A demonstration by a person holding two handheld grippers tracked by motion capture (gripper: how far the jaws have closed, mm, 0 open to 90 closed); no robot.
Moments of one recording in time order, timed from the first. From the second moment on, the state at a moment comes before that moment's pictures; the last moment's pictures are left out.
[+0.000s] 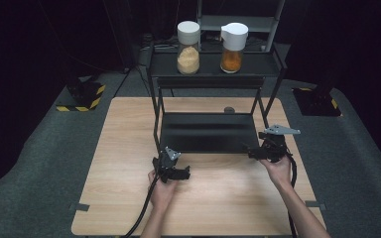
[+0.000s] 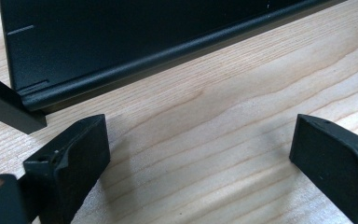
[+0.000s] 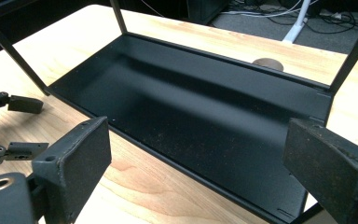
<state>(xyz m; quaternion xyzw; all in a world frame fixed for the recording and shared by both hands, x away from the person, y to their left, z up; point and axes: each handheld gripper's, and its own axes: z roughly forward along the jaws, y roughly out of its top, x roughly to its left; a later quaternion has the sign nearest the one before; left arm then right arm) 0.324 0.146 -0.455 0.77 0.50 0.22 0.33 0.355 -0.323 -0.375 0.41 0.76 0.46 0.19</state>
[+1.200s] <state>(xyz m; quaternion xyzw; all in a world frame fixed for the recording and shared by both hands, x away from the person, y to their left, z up) 0.324 0.146 -0.455 0.77 0.50 0.22 0.33 0.363 -0.303 -0.405 0.42 0.78 0.42 0.19</state>
